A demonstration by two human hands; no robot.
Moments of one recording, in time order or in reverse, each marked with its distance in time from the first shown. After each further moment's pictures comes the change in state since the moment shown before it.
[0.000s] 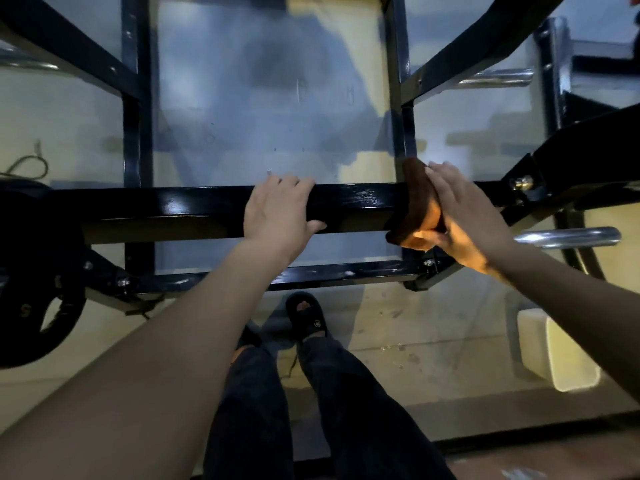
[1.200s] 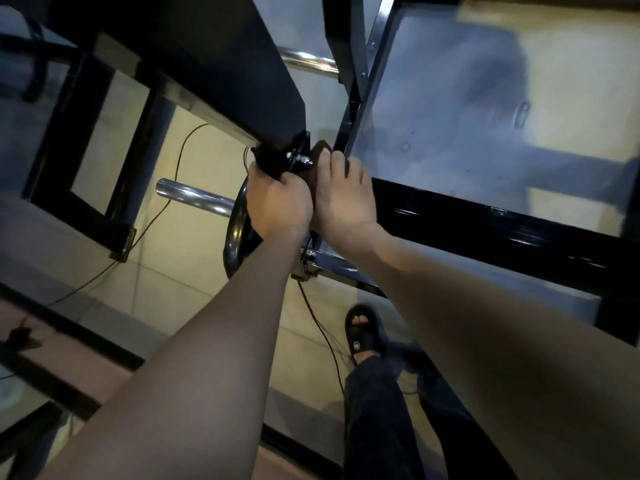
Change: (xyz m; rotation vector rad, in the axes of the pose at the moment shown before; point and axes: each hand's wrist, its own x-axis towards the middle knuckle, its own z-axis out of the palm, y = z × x) left_hand -0.126 -0.263 -0.077 -0.813 0.774 -1.085; right_hand 0.186 -0.508 -0.016 0.153 0.069 -0.233
